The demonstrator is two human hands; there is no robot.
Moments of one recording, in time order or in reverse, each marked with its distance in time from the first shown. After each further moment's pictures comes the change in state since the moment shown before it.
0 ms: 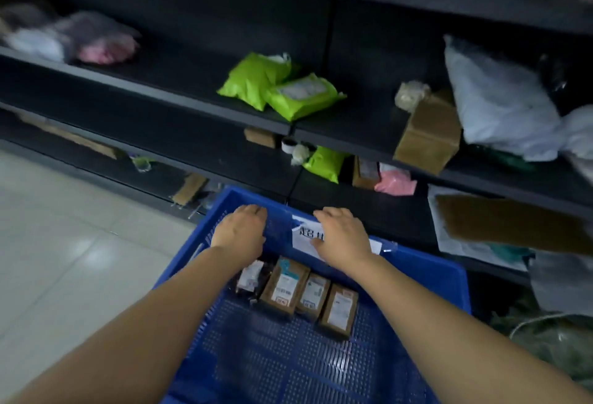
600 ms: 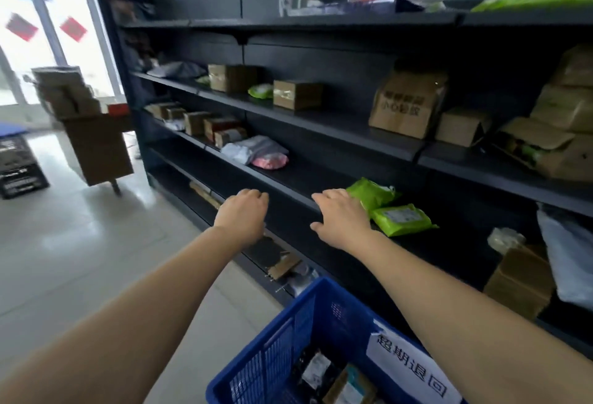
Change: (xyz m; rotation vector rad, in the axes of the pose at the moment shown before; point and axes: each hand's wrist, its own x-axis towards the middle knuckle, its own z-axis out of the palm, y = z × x) left_hand -0.182 -0.146 -0.244 0.152 0.445 -0.334; right_hand -0.028 -0.242 -0.229 -0.174 0.345 -0.493
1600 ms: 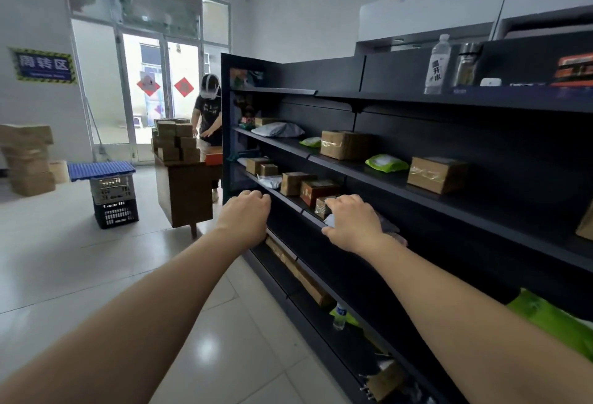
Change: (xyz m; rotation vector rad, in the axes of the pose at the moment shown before) left_hand 0.082 -0.426 -0.046 0.106 0.173 -0.240; right_hand 0.335 -0.314 -0.016 -0.025 0.135 -0.161
